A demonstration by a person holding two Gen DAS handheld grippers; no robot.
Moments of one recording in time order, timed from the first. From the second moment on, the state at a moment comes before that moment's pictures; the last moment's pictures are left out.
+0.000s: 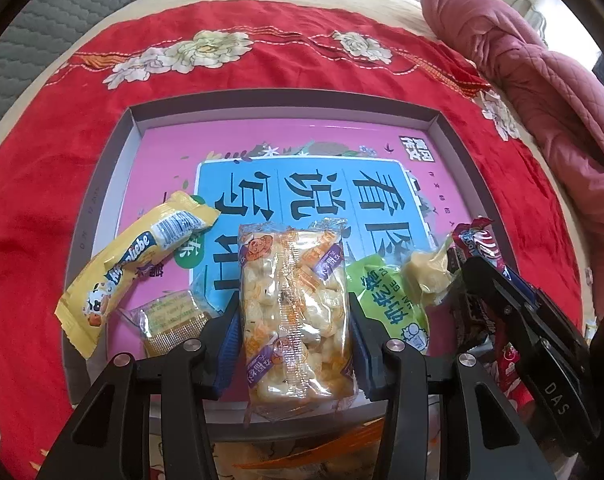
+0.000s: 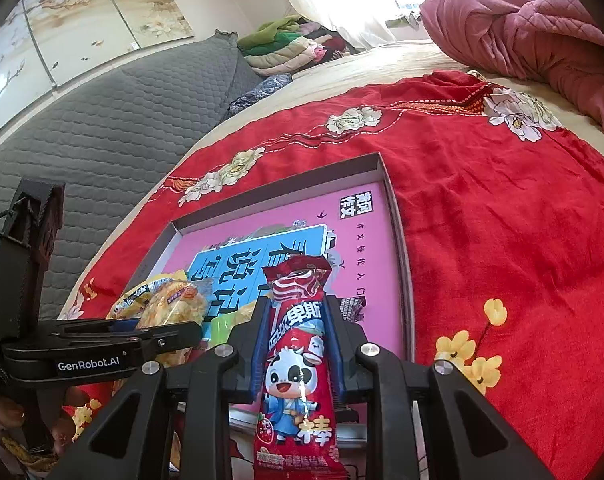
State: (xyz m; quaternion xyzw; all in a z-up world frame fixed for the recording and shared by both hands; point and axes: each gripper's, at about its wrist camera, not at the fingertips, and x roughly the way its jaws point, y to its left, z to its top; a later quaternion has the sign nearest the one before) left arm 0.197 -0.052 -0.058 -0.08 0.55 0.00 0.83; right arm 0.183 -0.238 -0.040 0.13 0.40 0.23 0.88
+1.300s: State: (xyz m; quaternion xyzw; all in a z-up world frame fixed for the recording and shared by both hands) left arm 0.184 -0.046 -0.038 -0.09 0.54 0.00 0.84; right arm 0.181 -0.251 -0.034 0.12 0.39 0.20 0.89
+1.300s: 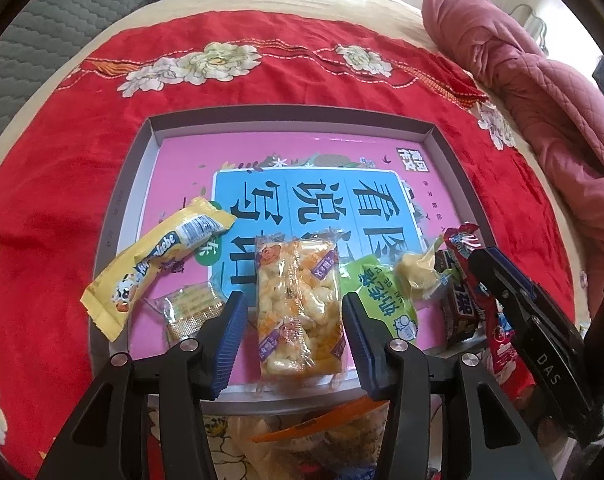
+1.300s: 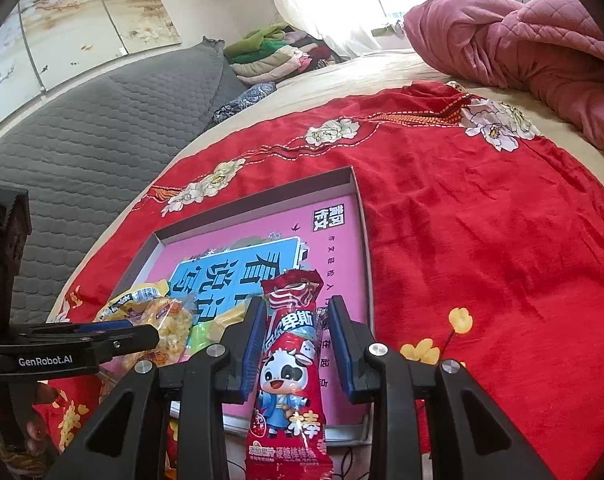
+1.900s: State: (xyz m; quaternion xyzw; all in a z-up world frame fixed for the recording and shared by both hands) left arm 0.170 -0.038 -0.023 -0.10 0.53 0.00 0.84; right arm 0.176 -0.254 -0.020 0.12 0.37 0.20 0.90
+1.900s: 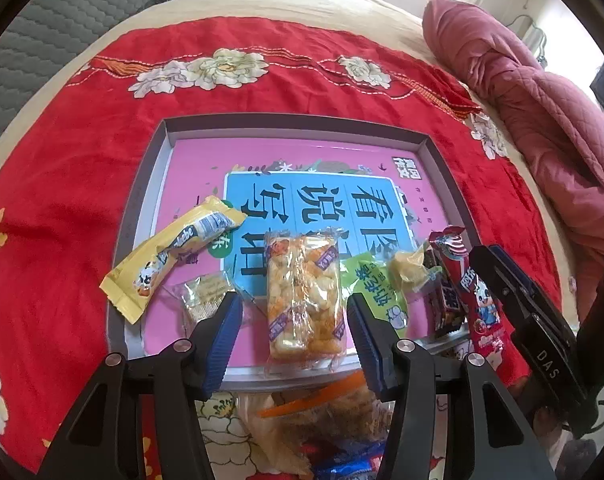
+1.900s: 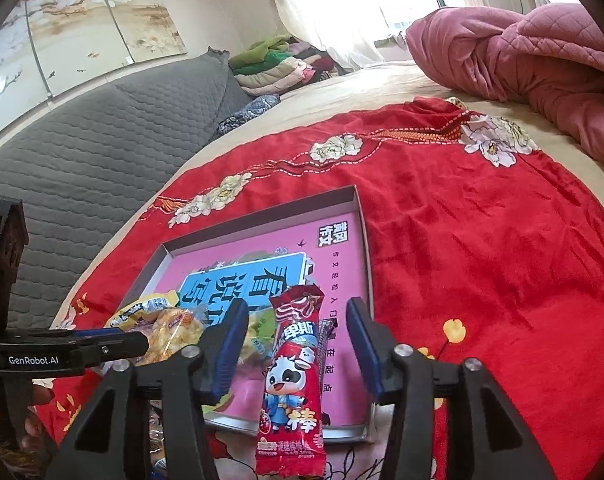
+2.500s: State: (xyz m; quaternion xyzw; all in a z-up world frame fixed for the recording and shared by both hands) left arm 0.151 -0.024 -0.009 -0.11 0.53 0.00 0.84; right arm 0.159 -0.254 -0.006 0.11 0.36 0.21 0.90
